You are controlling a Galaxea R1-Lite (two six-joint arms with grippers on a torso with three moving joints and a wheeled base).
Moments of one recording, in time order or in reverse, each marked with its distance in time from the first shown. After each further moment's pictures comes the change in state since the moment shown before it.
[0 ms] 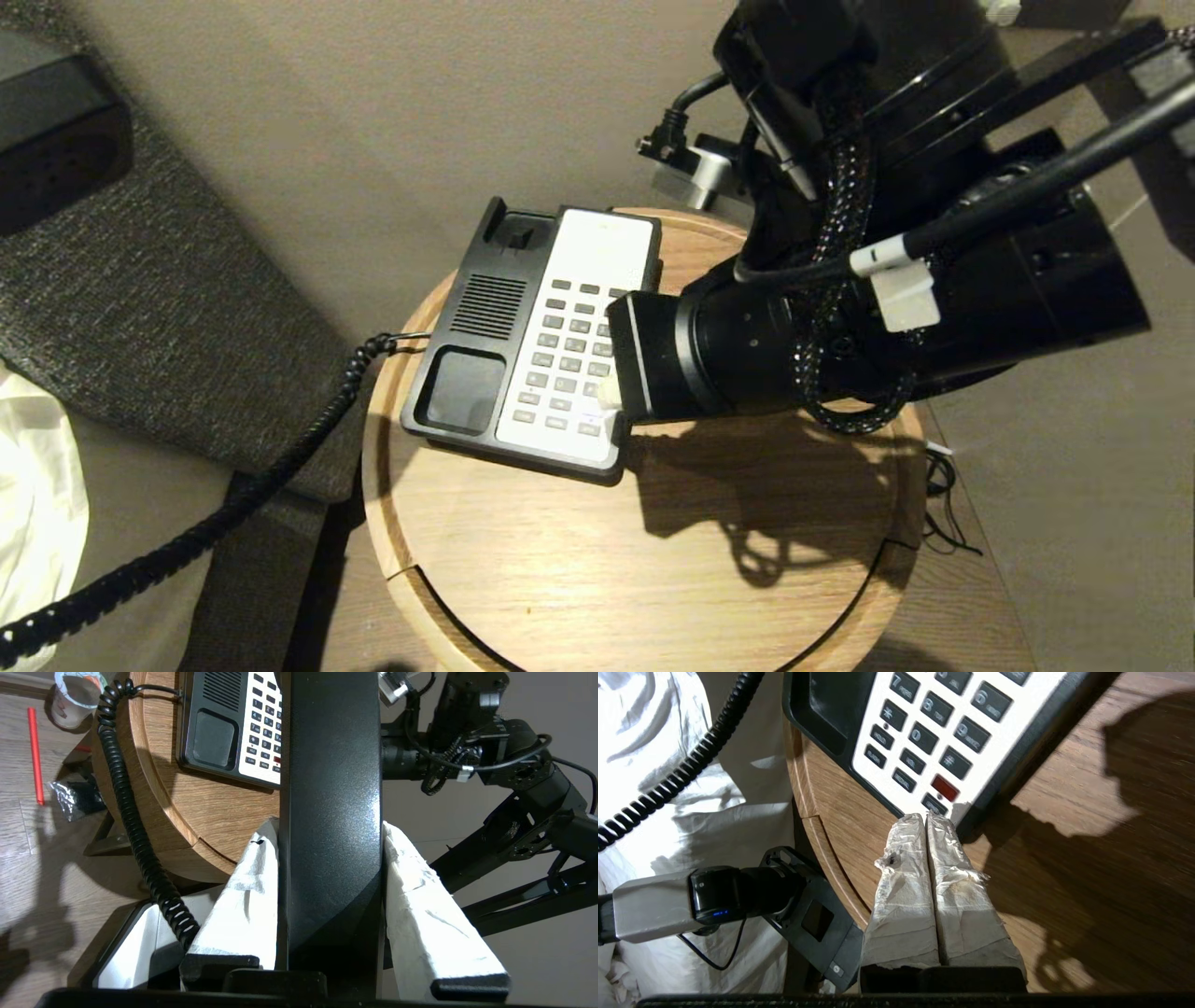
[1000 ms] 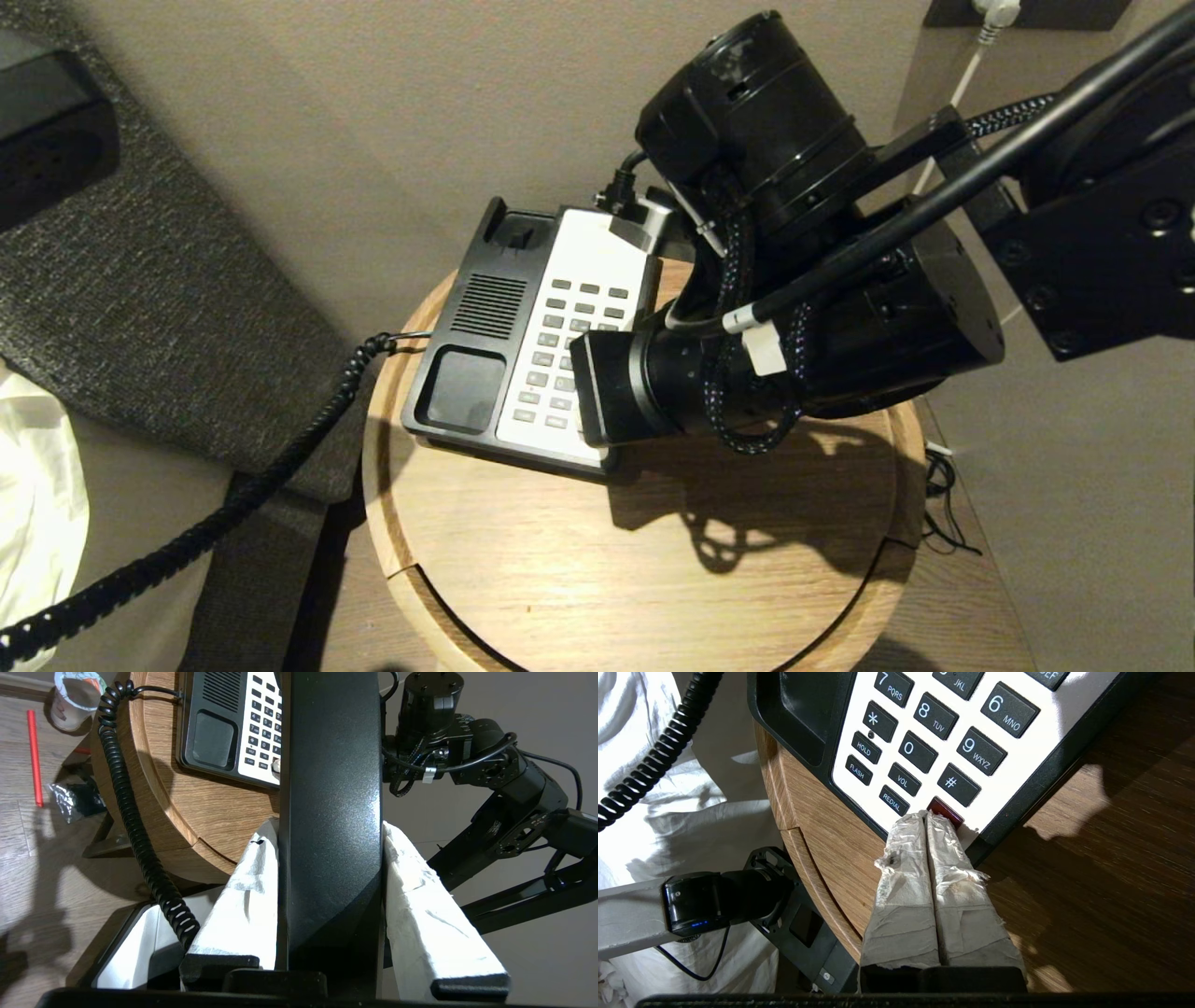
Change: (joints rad) left arm 0.000 -0.011 0.004 -0.004 0.001 0.000; right arm -0.018 0.080 -0.012 -0.006 -0.009 -0.013
